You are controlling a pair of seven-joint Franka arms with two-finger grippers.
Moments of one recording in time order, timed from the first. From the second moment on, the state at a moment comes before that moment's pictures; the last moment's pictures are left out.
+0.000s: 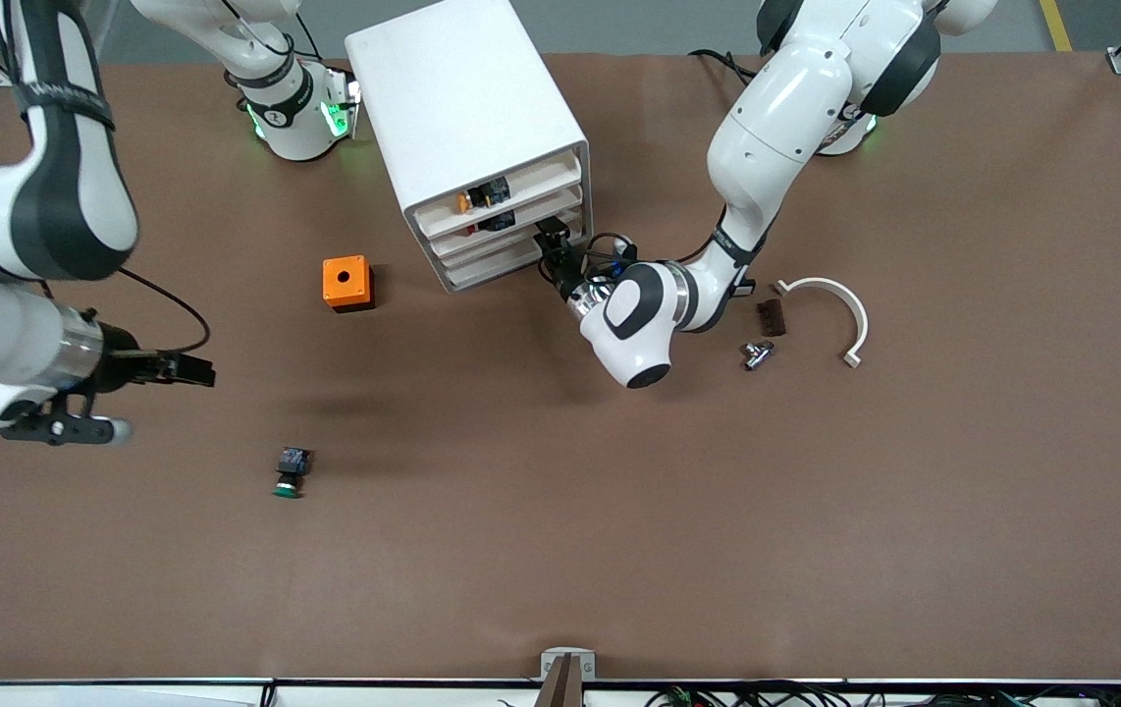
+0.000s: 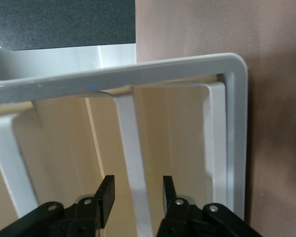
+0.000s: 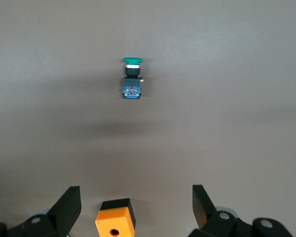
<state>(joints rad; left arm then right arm) -0.62 0.95 -0.13 -1.48 -1.06 1.60 -2.16 0.04 0.36 0.01 -1.57 0.06 1.78 0.09</state>
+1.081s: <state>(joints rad) -0.48 0.95 -0.04 -1.37 -1.07 1.62 -2.17 0.05 0.74 0.03 -1.56 0.10 2.25 0.09</state>
